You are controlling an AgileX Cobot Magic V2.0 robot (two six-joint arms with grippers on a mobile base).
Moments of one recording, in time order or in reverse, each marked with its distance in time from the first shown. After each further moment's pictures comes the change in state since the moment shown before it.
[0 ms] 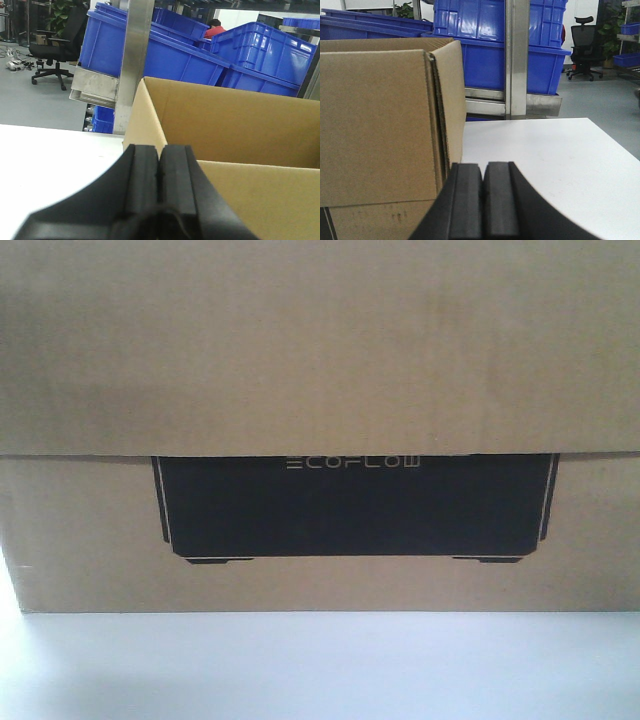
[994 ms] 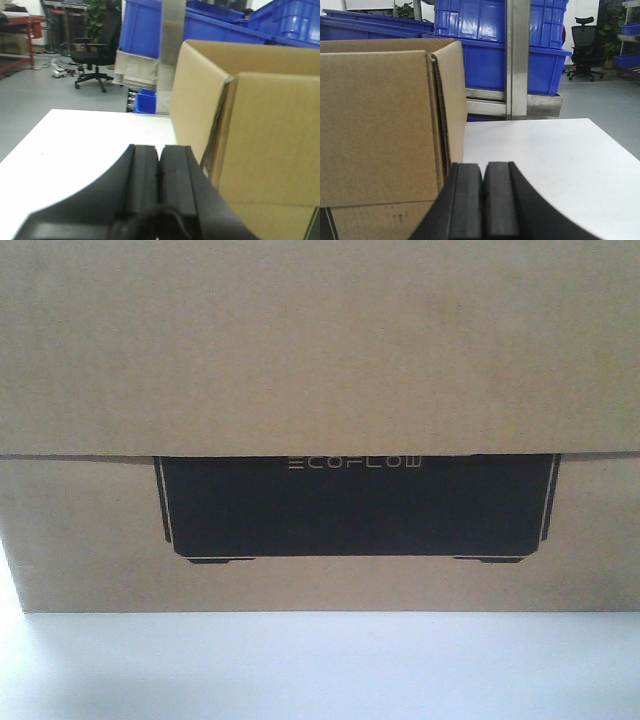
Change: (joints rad) left arm 0.121 -0.273 0.302 -0.103 -0.014 0.220; right arm 0.000 0.000 0.000 0.000 -0.001 0.000
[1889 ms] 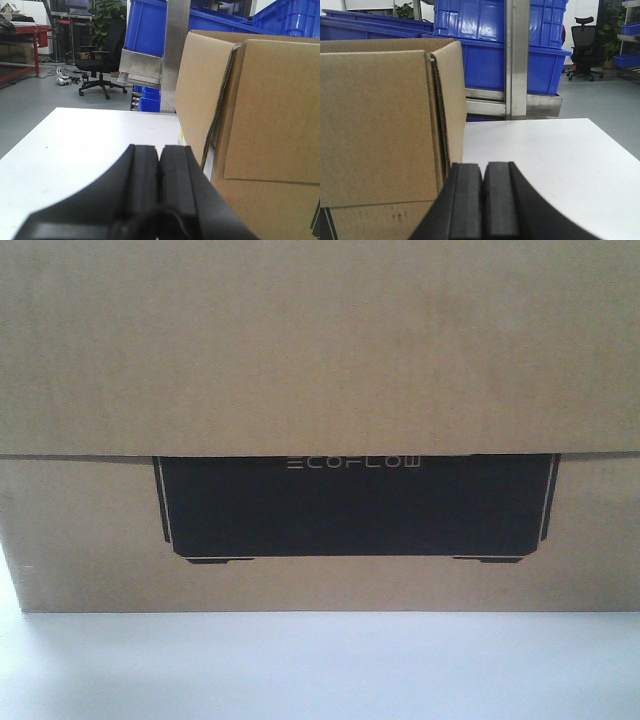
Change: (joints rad) left arm 0.004 -0.125 0.098 -0.006 -0.016 0.010; right arm 0.000 0.000 0.000 0.000 0.000 0.000
